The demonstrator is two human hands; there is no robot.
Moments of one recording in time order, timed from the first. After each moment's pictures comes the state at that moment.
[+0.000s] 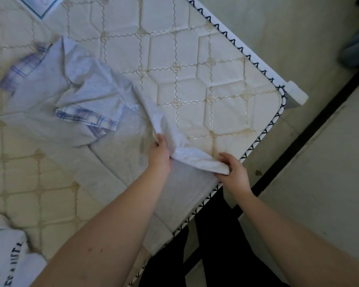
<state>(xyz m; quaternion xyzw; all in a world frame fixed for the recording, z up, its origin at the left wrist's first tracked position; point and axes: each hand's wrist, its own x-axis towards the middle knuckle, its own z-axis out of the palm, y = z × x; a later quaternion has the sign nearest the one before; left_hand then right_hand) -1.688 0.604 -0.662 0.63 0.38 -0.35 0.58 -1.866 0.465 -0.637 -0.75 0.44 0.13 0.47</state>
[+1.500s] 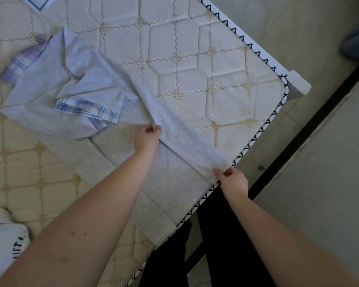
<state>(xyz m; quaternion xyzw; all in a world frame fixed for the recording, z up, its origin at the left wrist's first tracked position) -1.656 0.641 -0.676 0.80 0.23 -0.31 0.46 -1.890 0.507 -0.653 -0.63 0.63 0.20 0.41</state>
